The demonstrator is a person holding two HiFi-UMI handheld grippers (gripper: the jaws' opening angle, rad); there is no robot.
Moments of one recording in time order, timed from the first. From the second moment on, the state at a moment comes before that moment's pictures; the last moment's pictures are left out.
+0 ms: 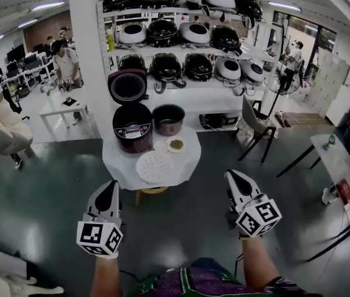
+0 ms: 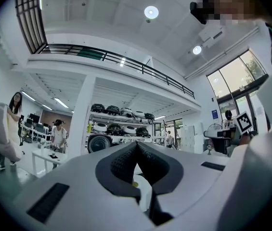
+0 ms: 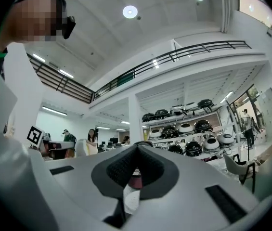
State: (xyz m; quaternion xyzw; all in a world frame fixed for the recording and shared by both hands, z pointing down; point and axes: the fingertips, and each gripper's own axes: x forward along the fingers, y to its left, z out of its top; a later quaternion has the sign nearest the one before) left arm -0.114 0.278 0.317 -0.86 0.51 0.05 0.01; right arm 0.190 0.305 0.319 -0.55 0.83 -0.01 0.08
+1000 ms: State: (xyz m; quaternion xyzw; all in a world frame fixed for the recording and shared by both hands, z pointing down) left arm -0.108 0.076 0.326 -0.83 0.55 0.06 -0.02; right arm 0.186 0.040 0.338 -0.46 0.88 -0.03 0.09
